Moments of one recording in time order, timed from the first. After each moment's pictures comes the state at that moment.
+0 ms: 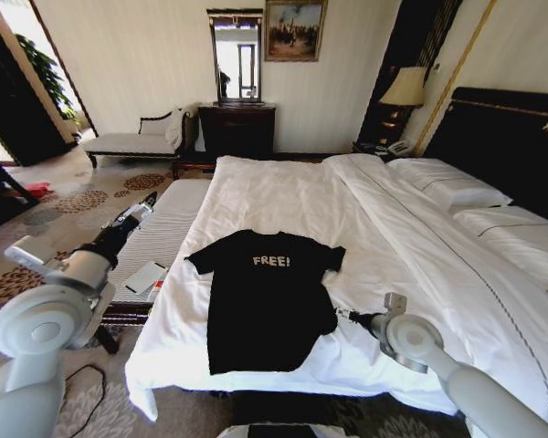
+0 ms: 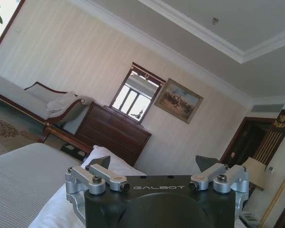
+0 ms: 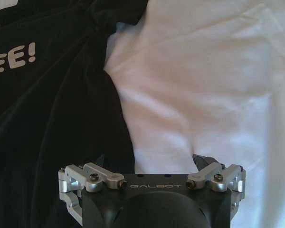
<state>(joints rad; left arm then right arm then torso) 1.16 -0.99 -0.87 -2.38 -1.37 0.45 -0.49 -1.31 0.74 0.33 2.11 1.65 -0.53 0.94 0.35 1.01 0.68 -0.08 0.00</state>
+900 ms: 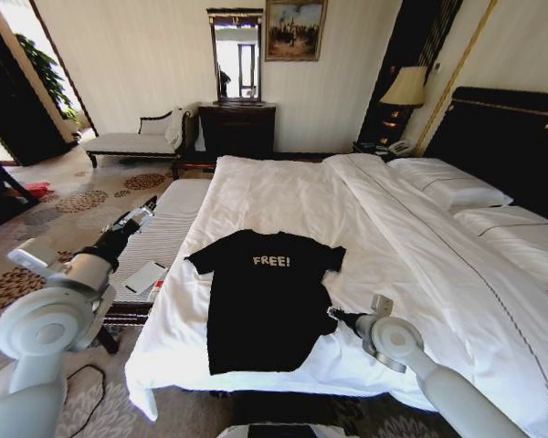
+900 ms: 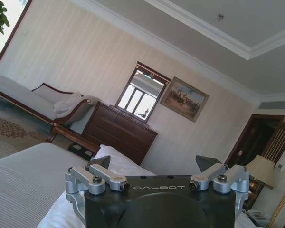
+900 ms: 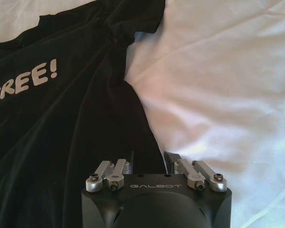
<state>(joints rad) 1.17 -1.00 -0.87 -2.37 -1.34 0.45 -0.50 -1.26 0.80 0.29 2.08 1.61 -0.47 0.88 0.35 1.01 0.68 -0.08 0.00</state>
